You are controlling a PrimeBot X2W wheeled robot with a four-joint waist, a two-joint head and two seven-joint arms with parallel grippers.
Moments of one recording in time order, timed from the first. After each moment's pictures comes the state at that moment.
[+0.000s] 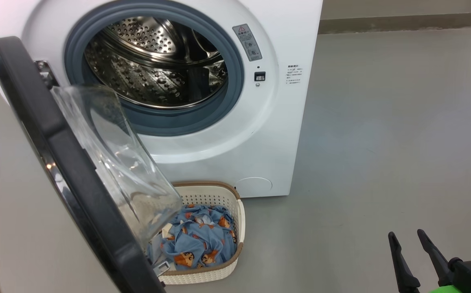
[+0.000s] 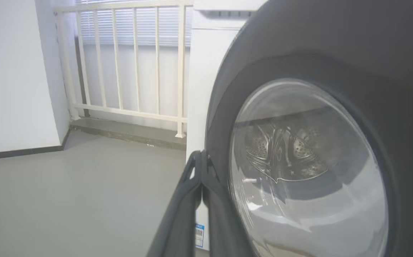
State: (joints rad) left arm 0.16 0.04 0.33 -0.13 -0.25 0.02 -0.26; right arm 0.06 -0.13 -0.08 0.21 0.24 0.13 -0.25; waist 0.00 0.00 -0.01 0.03
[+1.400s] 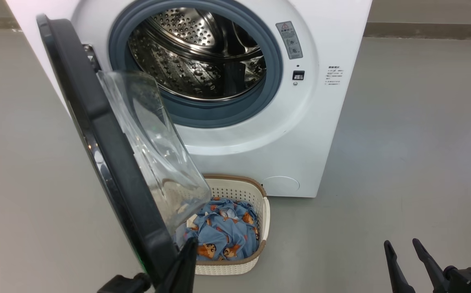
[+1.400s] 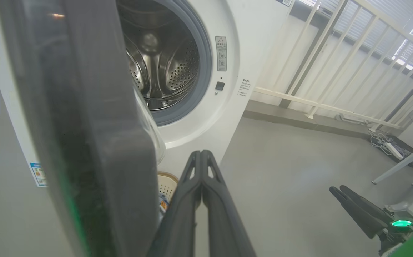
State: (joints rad) left arm 0.18 0.06 -0.40 -0.41 -0.36 0.09 0.09; right arm 0.09 -0.10 -0.08 0.22 0.24 0.13 -0.25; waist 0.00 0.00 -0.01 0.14
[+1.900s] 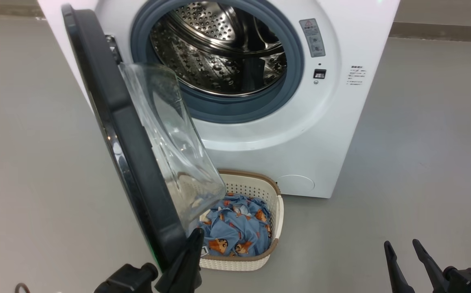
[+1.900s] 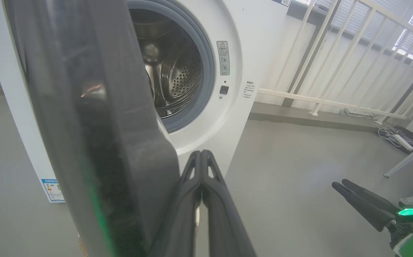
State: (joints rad) left arm 0.12 0.06 -0.38 -0.32 -0.31 0.19 0.04; right arm 0.09 -0.10 -0.08 0.22 0.24 0.13 -0.25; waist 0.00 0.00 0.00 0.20
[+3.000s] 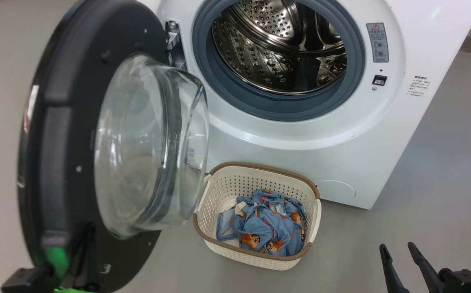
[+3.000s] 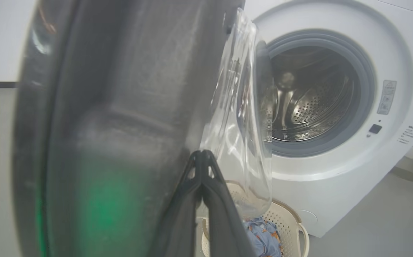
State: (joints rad) left arm 0.12 0.11 -0.09 -0.20 -0.40 0.28 -0.06; right arm 0.09 -0.10 -0.07 0.24 0.24 0.13 -0.25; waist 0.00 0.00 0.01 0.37
